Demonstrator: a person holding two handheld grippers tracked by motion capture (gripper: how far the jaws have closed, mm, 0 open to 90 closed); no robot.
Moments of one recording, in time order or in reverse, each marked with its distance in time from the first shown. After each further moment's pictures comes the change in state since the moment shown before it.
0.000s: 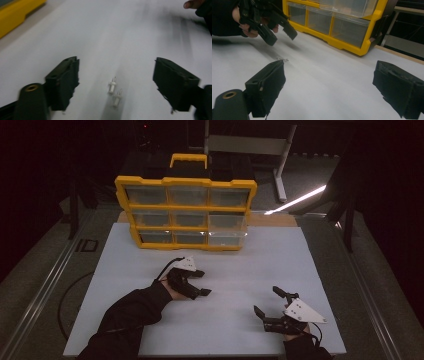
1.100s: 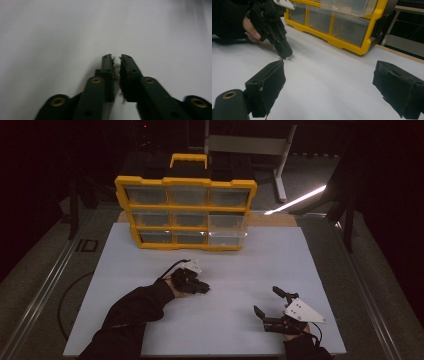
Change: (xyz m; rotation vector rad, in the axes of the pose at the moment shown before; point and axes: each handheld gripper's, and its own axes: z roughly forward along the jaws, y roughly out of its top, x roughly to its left) left arm 0.012 -0.006 0.022 0.159 -0.066 0.006; right arm -0.001 -0.001 0.001 0.003 0.003 0.003
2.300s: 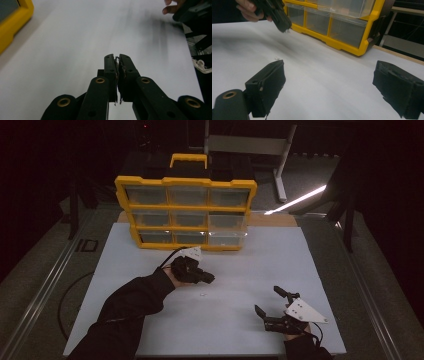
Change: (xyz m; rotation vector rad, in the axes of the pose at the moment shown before) left arm -0.016 0.052 -0.049 -0.085 -0.036 0.051; right arm -0.001 0.001 -0.002 -0.008 -0.012 0.007
